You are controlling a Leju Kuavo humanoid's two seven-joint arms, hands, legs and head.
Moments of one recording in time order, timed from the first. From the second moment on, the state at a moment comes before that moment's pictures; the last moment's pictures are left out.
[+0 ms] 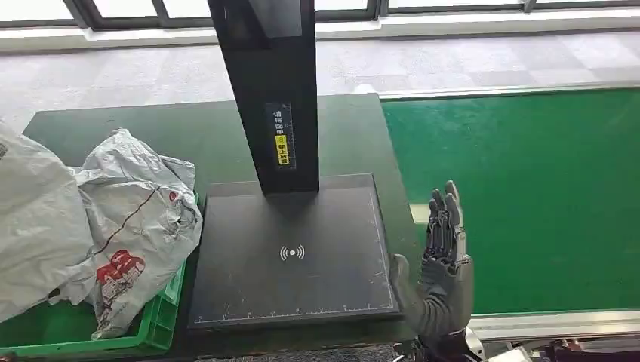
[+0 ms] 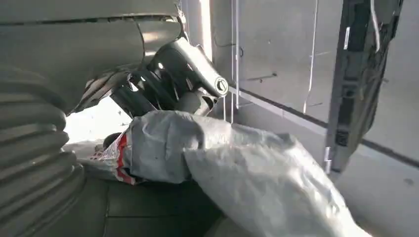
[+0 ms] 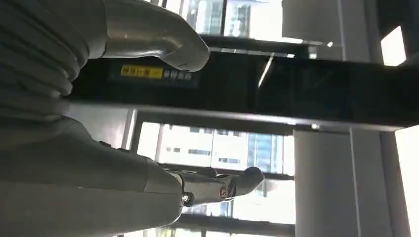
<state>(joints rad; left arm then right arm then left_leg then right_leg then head) 0.16 -0.31 0.58 -2.20 -0.40 0.70 -0.68 0.19 0.11 0.32 -1.90 0.21 -0.11 -0.70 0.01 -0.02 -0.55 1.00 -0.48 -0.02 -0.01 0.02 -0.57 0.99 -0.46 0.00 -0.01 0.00</state>
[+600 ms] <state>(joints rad) -0.03 -0.28 0.47 -1.45 -1.13 0.57 -0.29 0.21 0.11 0.31 -1.89 0.21 -0.11 -0.70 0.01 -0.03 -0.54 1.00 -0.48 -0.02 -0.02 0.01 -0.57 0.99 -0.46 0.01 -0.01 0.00</state>
